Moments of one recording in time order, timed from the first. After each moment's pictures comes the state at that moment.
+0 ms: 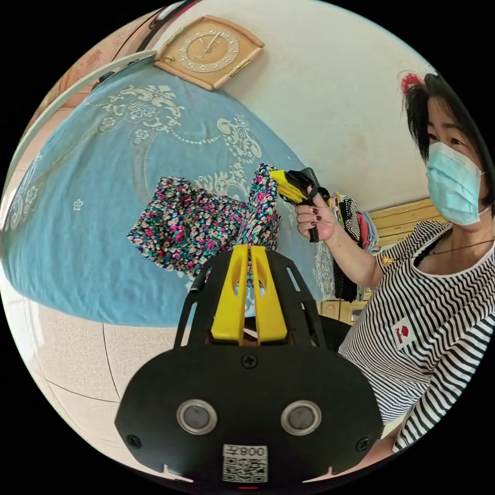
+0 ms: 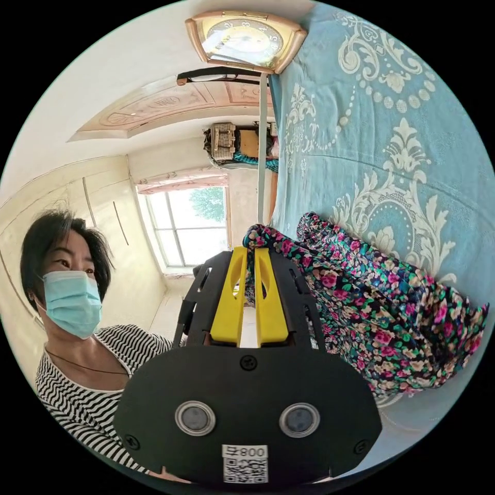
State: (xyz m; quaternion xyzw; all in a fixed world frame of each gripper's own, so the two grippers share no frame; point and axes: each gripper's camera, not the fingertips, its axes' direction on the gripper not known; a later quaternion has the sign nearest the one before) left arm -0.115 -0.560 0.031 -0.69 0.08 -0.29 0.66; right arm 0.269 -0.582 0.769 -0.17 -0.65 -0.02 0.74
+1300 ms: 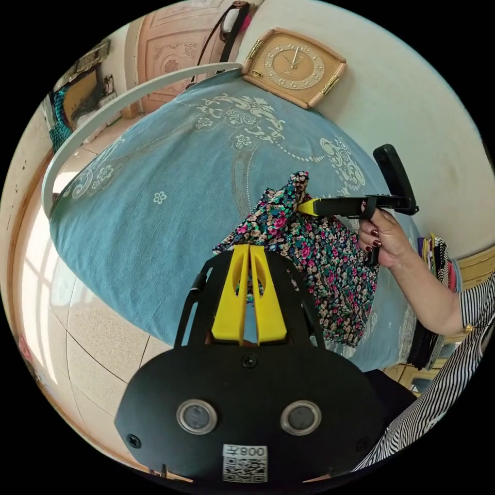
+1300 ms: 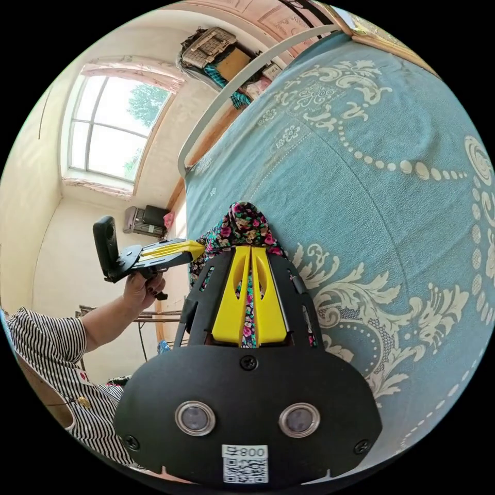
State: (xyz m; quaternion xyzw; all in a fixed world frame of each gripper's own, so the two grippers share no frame) left arm -0.183 -0.501 -0.001 -0.68 -0.17 -0.17 0.69; right arm 0.002 -0.630 0.656 -0.16 -0.40 -0.31 0.85
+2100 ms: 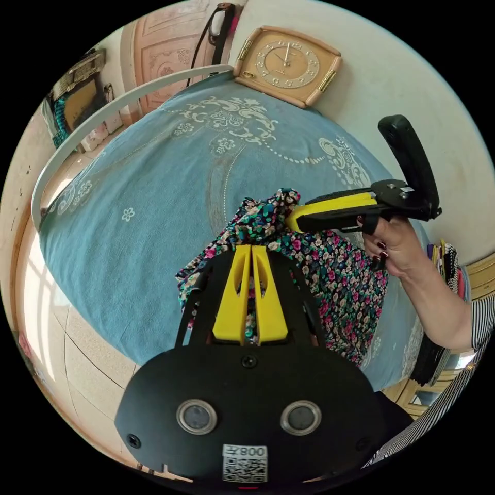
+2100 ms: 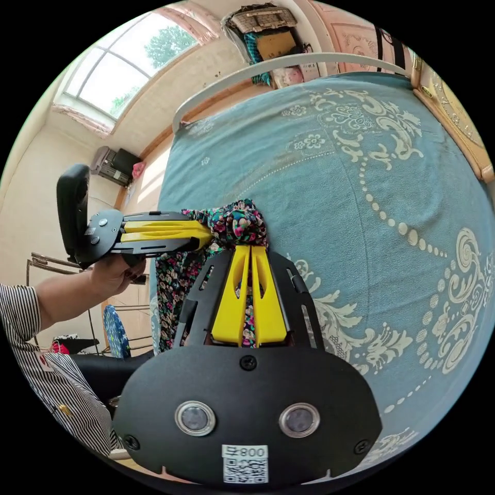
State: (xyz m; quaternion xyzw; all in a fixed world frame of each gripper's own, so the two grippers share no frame) left arm -0.211 -0.405 0.024 -0.67 -0.20 -0.18 0.69; right arm -0.035 -0.652 0.650 -0.13 -0.28 -0.45 0.84
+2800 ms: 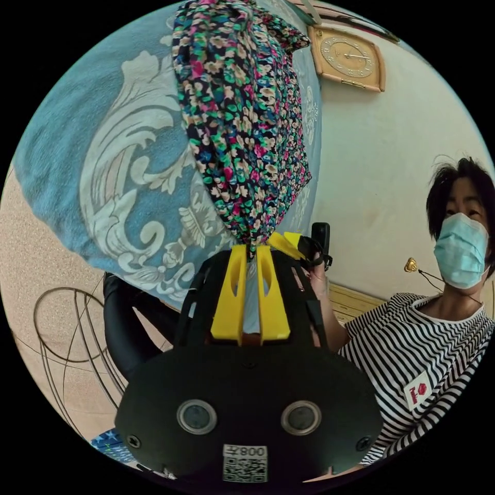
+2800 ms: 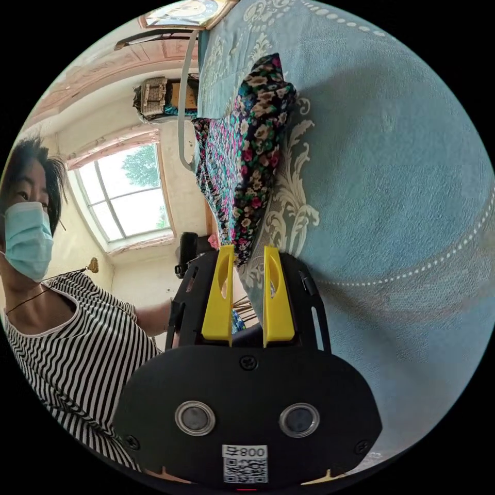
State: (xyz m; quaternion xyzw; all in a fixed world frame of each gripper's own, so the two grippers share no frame) left arm -0.181 -0.284 -0.089 -0.57 -0.01 -0.61 0.55; right arm 0.255 -0.567 0.744 -0.30 -0.50 -0.08 0.81
